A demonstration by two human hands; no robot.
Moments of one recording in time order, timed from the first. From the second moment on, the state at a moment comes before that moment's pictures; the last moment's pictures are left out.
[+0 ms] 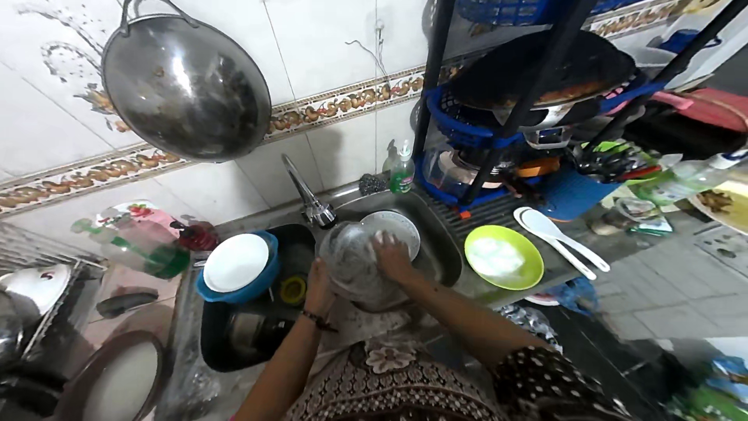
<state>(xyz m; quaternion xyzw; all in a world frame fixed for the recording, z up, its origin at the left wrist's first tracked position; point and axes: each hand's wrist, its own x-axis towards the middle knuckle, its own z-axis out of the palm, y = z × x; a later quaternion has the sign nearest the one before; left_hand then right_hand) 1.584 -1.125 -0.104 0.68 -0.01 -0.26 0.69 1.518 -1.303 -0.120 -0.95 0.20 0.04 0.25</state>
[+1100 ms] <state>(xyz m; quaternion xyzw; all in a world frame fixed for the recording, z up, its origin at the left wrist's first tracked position) 1.597 -1.183 -0.104 0.66 0.04 -0.29 0.70 1.512 -1.356 -0.112 -0.49 0.46 -0.15 0.72</state>
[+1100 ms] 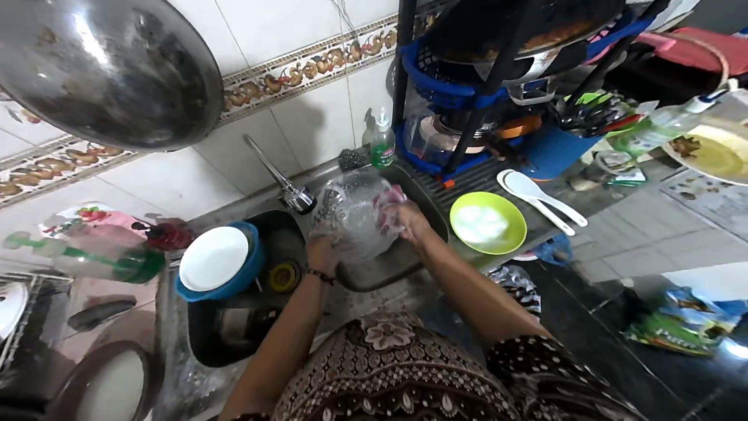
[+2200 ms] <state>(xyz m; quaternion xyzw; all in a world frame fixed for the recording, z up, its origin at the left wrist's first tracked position) 1.672 -1.203 -0.101 0.72 -0.32 -0.44 0.43 1.576 -1.427 -0.026 -0.85 0.14 0.26 0.43</state>
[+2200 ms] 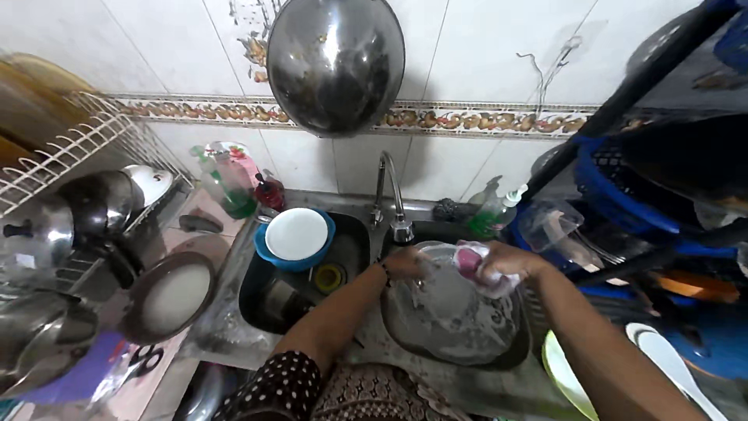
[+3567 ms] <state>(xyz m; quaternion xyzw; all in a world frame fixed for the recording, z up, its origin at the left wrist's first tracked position) 1.613 -1.212 -0.105 0.60 0.01 -0.43 0.68 1.494 -1.312 -0.108 -0.31 0.26 -0.28 0.87</state>
